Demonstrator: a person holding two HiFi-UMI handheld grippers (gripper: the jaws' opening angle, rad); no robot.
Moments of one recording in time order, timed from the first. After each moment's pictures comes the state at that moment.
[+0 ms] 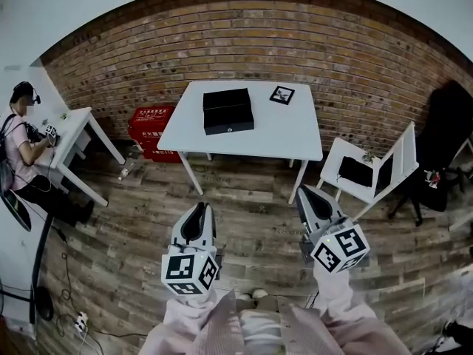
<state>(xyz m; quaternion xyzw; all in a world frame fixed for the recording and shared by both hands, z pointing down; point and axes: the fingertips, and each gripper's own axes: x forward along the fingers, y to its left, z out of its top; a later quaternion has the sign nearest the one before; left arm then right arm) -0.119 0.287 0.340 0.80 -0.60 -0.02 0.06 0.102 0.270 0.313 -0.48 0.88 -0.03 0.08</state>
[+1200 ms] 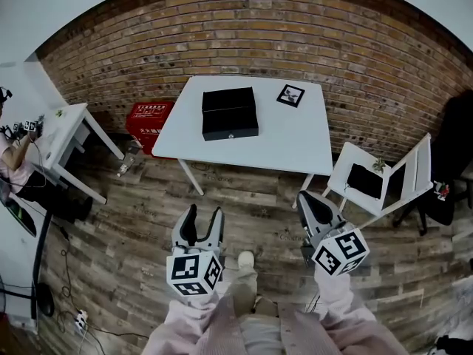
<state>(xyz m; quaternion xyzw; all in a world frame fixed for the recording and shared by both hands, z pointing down) -0.113 0.186 0.381 0.77 -0.63 0.01 0.10 0.110 0.164 0.356 -0.46 0.88 -0.08 0.05</state>
